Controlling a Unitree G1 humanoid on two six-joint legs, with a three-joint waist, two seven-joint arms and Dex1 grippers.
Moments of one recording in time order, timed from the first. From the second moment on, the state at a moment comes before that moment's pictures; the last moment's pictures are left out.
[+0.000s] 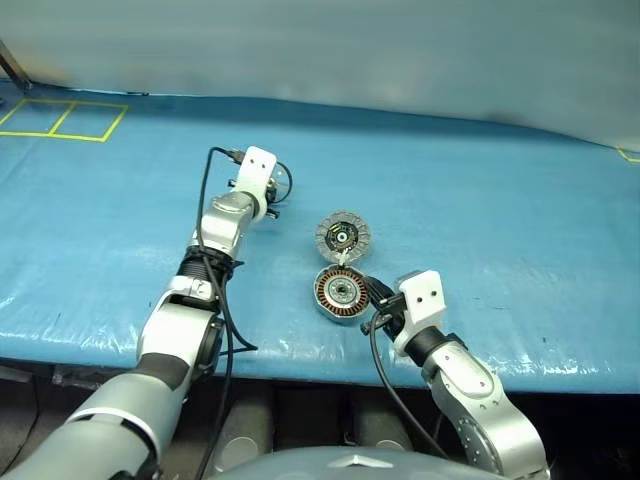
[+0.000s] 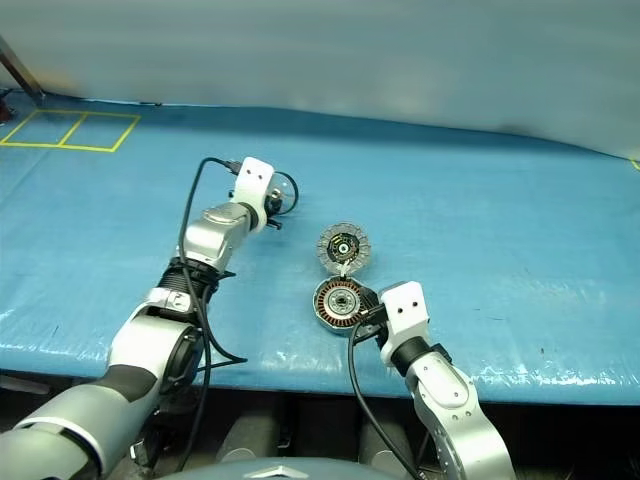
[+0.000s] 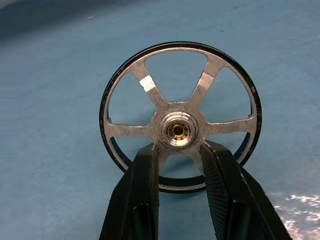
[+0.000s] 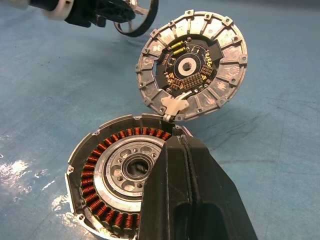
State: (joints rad) left arm -0.89 0.21 -0.01 0.67 0.03 0.50 -0.25; right arm 0.27 -0.22 0.19 -0.67 0.16 0.52 0.22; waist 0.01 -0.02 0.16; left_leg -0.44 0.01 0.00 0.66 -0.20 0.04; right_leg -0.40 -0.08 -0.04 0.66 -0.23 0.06
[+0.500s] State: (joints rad) left arm -0.53 0.45 -0.02 0.09 -0.25 0.35 -0.87; right arm 0.39 -0.26 0.10 -0.59 0.20 0.32 0.31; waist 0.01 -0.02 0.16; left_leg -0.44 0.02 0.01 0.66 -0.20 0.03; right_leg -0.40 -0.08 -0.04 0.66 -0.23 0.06
